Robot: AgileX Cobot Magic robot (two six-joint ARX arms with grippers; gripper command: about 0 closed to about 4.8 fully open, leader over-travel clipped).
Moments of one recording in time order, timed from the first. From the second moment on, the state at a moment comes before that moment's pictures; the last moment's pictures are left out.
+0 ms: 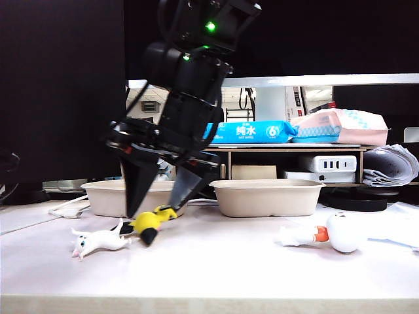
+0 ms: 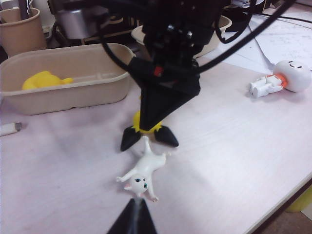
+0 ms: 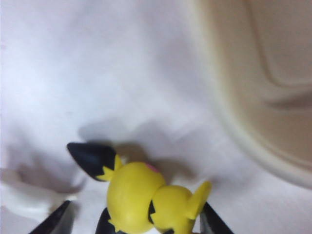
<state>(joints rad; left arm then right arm) -0.64 0.19 0.01 -0.07 -0.02 0.03 0.77 2.14 1.72 -0.77 -0.19 -0.03</state>
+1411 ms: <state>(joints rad) -0.64 0.18 0.01 -0.07 -0.02 0.03 0.78 2.17 1.72 -0.78 -0.13 -0.07</state>
